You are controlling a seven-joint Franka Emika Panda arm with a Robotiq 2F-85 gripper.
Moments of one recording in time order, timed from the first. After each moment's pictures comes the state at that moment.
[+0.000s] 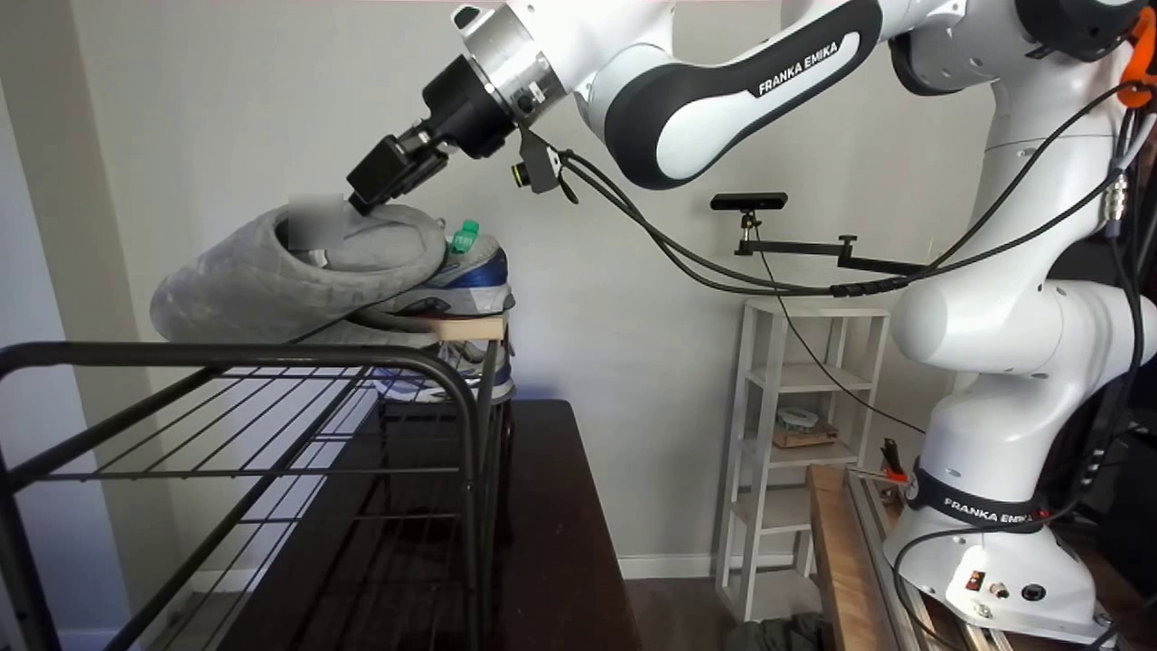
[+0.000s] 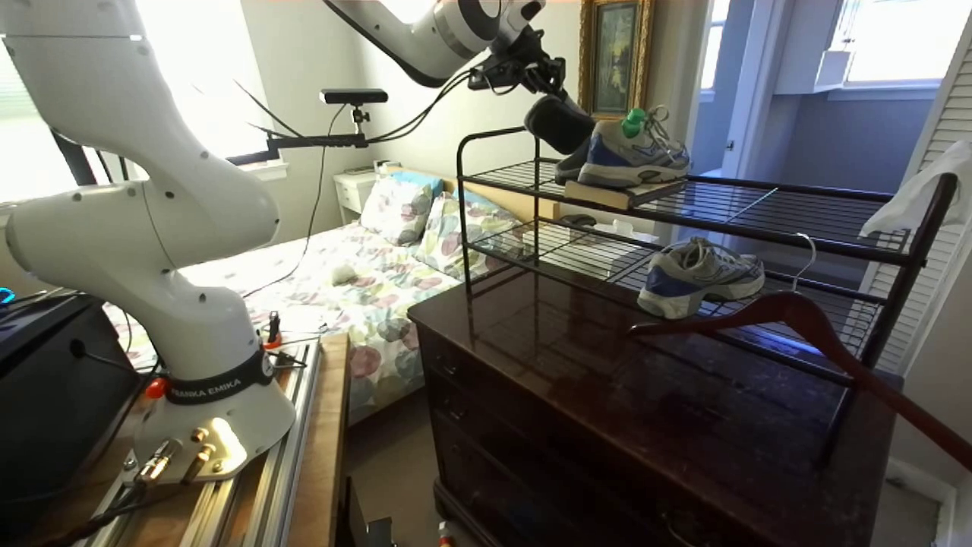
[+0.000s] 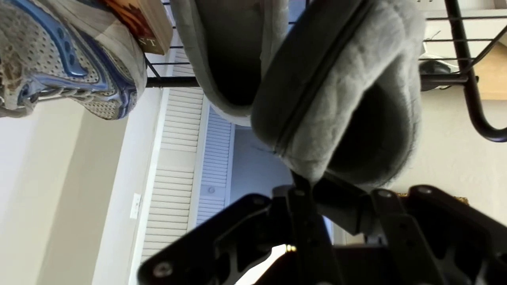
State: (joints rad) arm -1.26 0.09 1.70 -2.03 -0.64 2.87 0.54
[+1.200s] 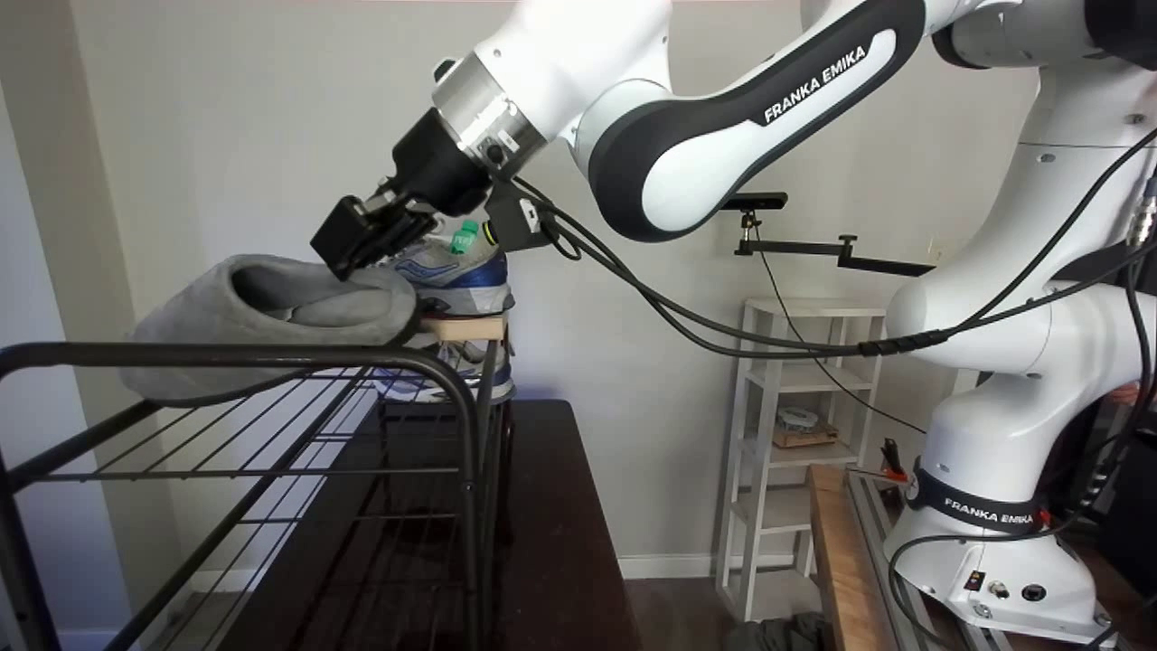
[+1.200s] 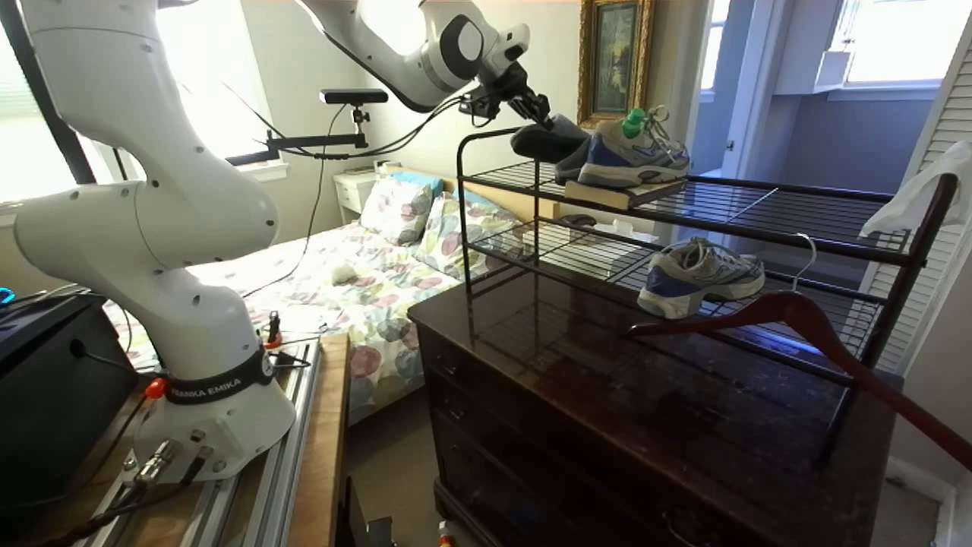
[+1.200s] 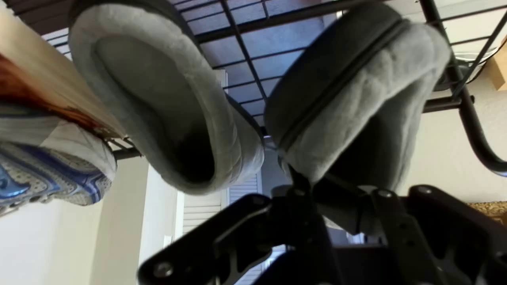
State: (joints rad) arm -1.50 -0.18 1.97 -2.05 -0.27 2.93 0.59
